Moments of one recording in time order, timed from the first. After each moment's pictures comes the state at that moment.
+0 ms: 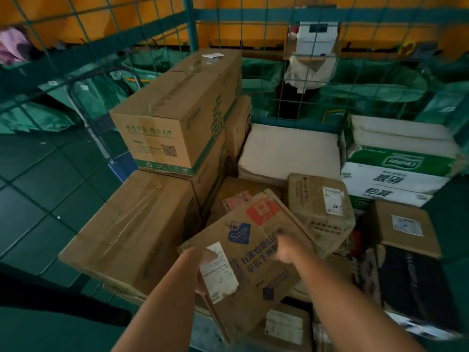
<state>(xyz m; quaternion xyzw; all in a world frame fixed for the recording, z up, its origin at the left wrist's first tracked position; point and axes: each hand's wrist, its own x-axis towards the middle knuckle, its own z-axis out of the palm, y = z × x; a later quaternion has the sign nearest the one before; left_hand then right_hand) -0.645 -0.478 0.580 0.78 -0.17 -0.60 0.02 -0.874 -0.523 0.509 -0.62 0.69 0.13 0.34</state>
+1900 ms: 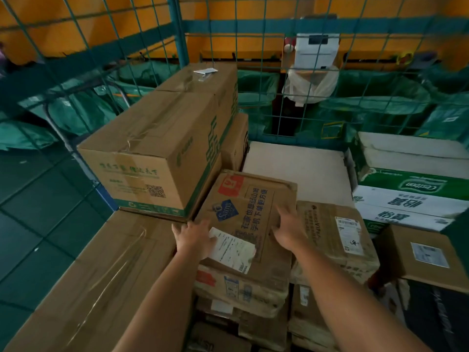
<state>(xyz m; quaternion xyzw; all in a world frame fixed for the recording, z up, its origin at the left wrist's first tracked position) -0.627 -0.654 0.556 0.73 -0.66 -0.15 -0.10 -0.863 -0.657 0.543 -0.61 0.73 -0.15 0.27</state>
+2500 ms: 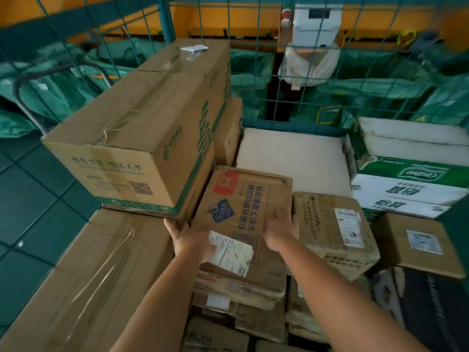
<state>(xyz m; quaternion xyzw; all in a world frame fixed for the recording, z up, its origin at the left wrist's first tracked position) -0.640 -0.663 0.538 0.69 -0.68 -0.07 -0.25 -0.842 -0.674 0.518 -0.63 0.74 0.13 0.20</state>
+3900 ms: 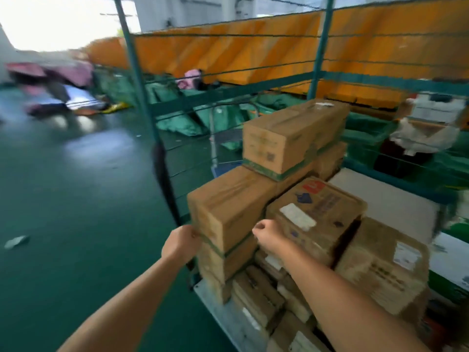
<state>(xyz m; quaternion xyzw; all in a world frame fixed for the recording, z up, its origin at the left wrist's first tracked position) -0.556 -0.254 0.651 0.88 -0.38 -0.15 0.24 -0.731 -0.399 0.634 -0.72 0.53 -0.10 0.45</state>
